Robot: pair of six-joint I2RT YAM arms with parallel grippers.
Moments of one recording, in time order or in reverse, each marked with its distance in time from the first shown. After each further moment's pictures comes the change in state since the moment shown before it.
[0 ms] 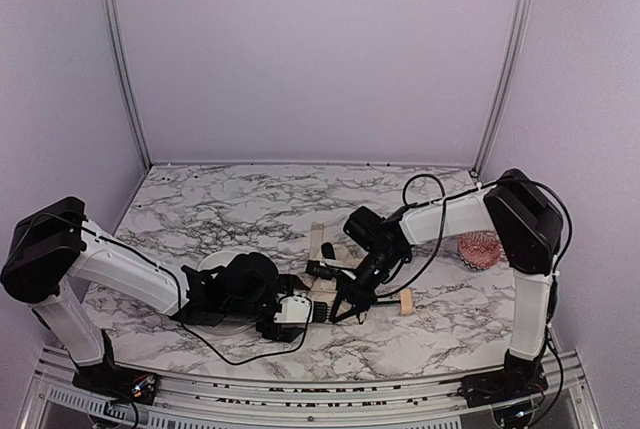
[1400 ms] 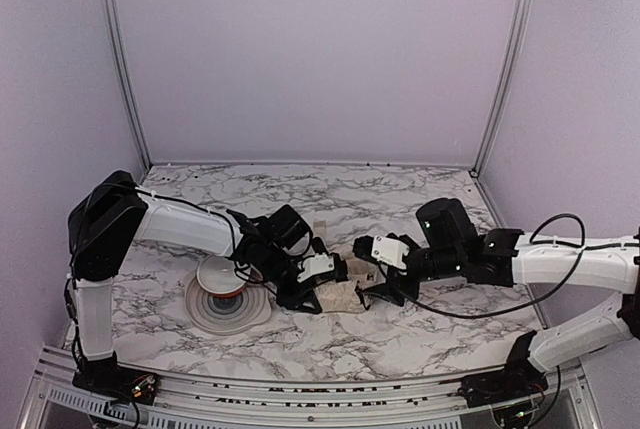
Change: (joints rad) left arm 0.210 0.341 0.544 -0.633 0.501 -0.279; right arm 0.059 -0.782 -0.499 0.431 0.619 -0.018
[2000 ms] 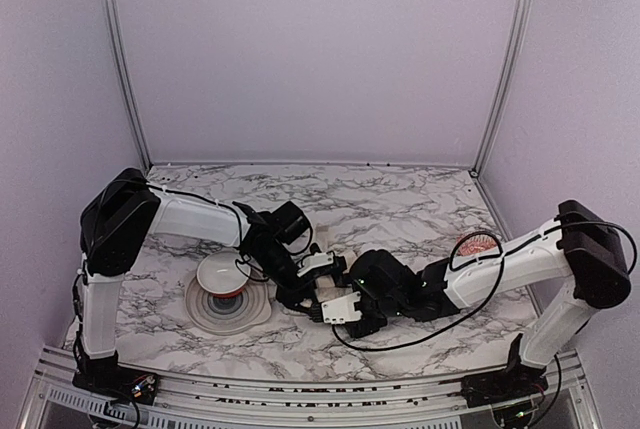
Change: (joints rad) left arm 0.049 0.085 0.117 -0.167 0.216 -0.039; right arm 0.278 0.365 0.019 0.172 0.393 -0.312
